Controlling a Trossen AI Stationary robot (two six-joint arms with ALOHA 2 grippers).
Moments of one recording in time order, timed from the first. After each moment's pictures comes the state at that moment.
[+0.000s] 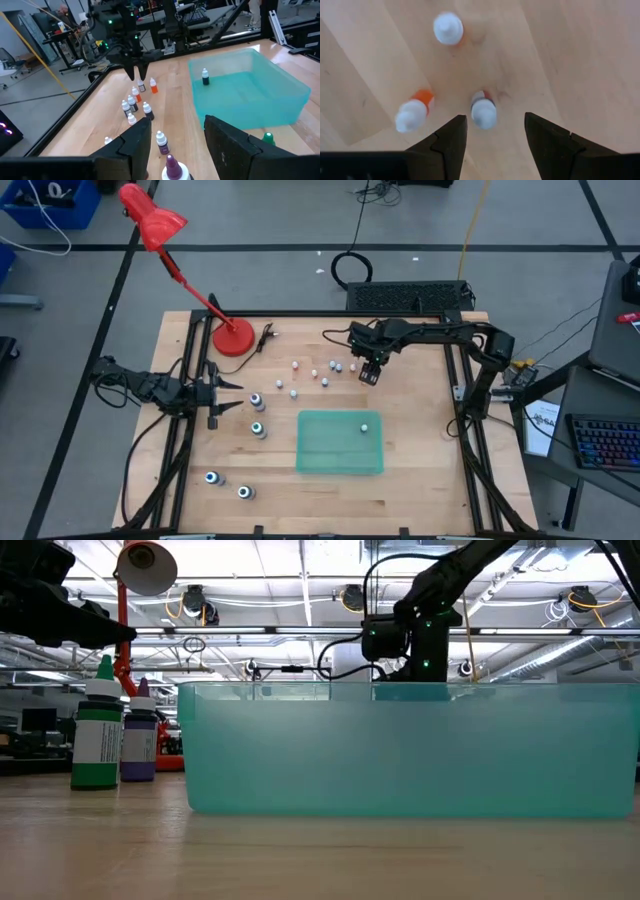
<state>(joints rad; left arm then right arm) -0.37 0.01 0.14 -0.29 -0.45 0.15 -0.41 1.79 1.19 -0.86 0.05 0.02</state>
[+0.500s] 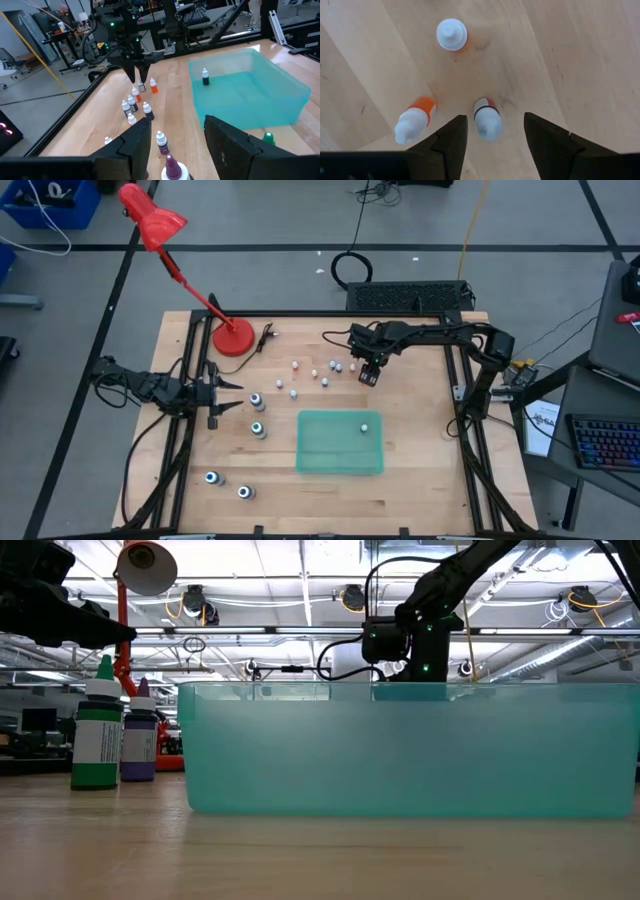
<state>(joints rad) -0.37 0.01 0.14 -0.29 -0.45 0.15 -0.41 1.79 1.16 -0.80 0.05 0.02</state>
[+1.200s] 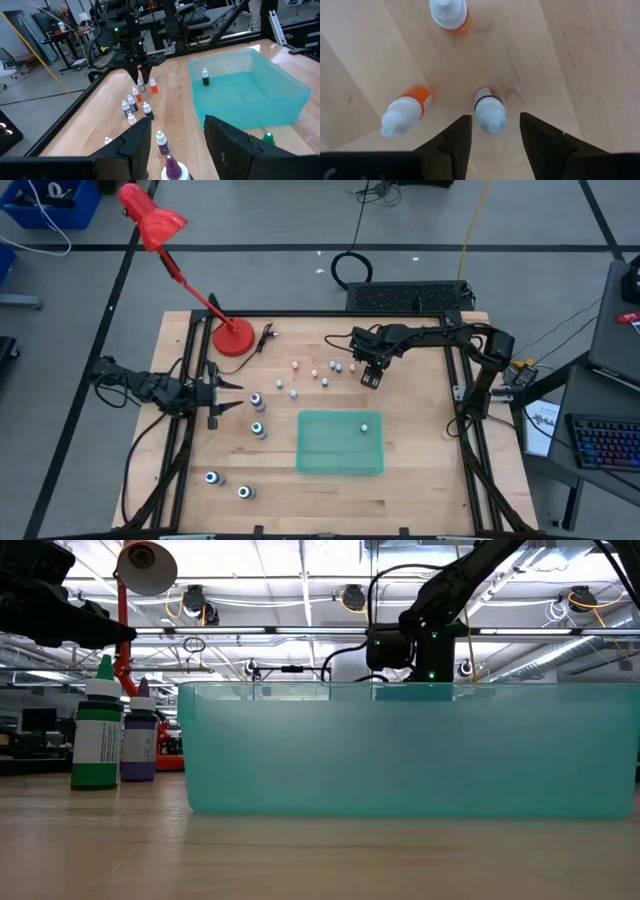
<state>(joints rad) -0.37 0.01 0.14 -0.29 -0.45 0.15 -0.41 1.79 1.12 -0.77 0.05 0.01</state>
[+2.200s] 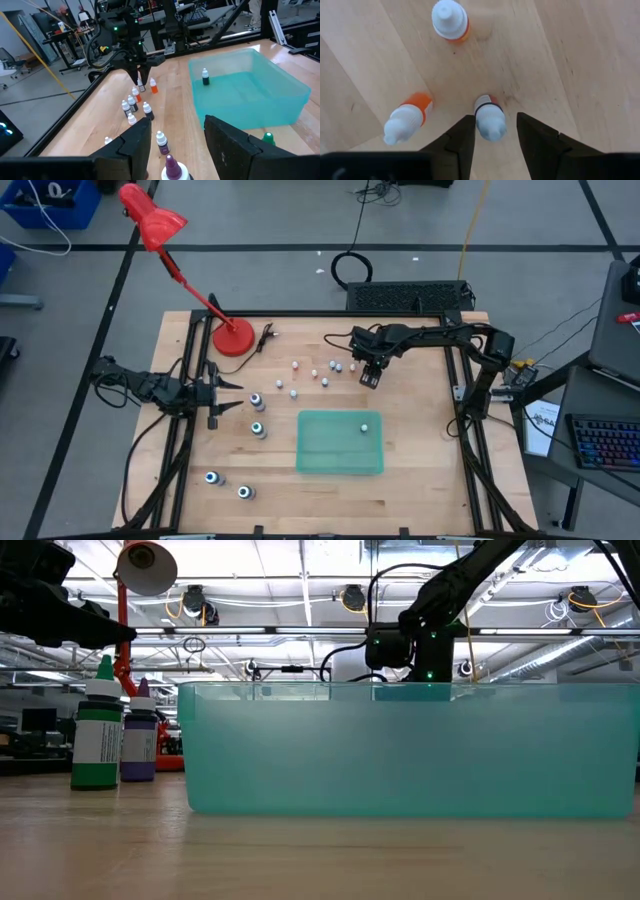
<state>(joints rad) -0.37 0.01 0.14 -0.29 -0.45 0.15 -0.41 1.79 1.12 -0.75 0.05 0.01</state>
